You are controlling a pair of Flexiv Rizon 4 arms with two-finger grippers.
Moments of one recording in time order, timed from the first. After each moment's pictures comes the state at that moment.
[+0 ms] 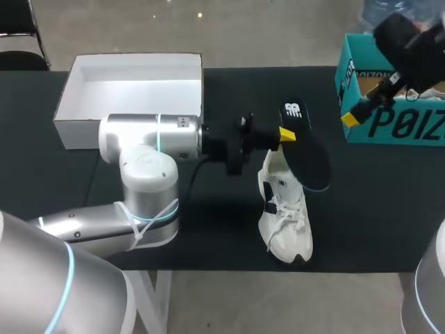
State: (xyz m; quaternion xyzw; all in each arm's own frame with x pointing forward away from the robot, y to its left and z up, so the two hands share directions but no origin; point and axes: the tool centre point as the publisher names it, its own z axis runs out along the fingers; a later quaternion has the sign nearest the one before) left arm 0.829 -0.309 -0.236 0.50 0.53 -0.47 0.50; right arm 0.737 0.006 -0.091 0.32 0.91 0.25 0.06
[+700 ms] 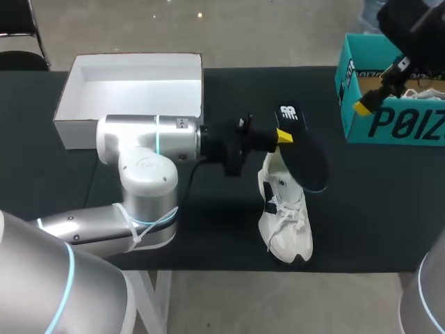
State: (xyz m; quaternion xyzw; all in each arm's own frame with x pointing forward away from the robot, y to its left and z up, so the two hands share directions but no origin) left arm 0.832 -0.303 -0.245 0.50 0.55 -0.46 0.49; right arm 0.725 -0.007 -0.052 0.33 0.92 0.21 0.10
